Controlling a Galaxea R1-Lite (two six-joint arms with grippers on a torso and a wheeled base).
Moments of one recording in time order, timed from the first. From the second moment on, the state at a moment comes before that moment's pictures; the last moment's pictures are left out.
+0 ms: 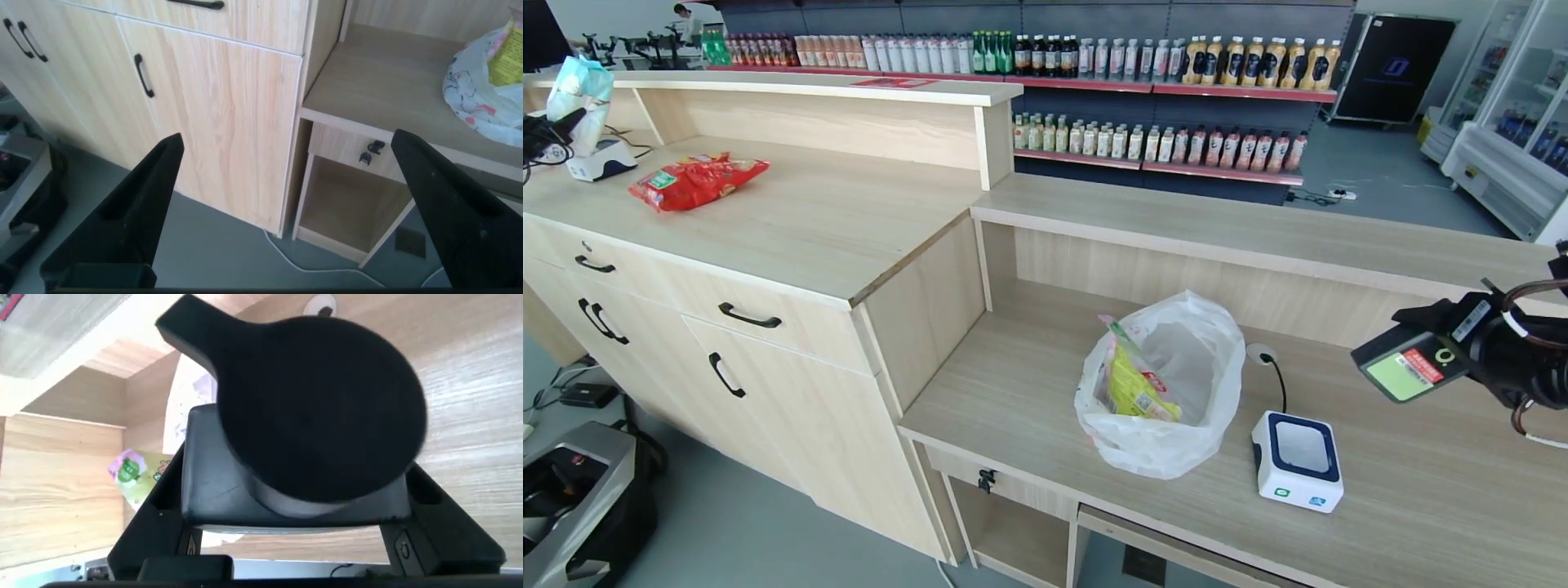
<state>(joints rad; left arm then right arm) 0.00 0.00 0.00 0.00 0.04 -0.01 -0.08 1.48 -0.74 -0.32 0.03 0.66</state>
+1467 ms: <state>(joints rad) 0.00 0.00 0.00 0.00 0.04 -0.01 0.03 1.90 -0.83 -0.37 0.02 0.86</state>
